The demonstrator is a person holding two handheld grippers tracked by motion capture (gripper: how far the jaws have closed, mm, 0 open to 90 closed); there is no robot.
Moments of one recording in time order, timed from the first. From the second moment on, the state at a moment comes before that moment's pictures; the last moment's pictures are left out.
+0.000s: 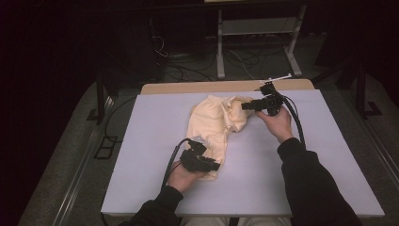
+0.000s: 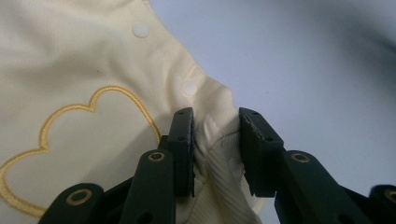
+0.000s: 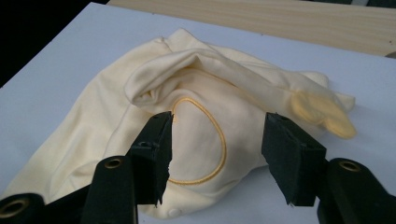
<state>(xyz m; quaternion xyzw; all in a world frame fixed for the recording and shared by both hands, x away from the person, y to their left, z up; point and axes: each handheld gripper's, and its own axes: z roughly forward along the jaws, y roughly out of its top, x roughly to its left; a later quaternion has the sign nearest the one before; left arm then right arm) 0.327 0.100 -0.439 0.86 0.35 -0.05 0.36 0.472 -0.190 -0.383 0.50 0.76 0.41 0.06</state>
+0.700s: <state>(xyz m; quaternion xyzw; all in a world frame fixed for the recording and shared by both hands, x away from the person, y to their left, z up) 0.327 0.100 -0.439 0.86 0.35 -0.05 0.36 0.486 -0.185 -0.437 0.54 0.74 0.40 -0.03</state>
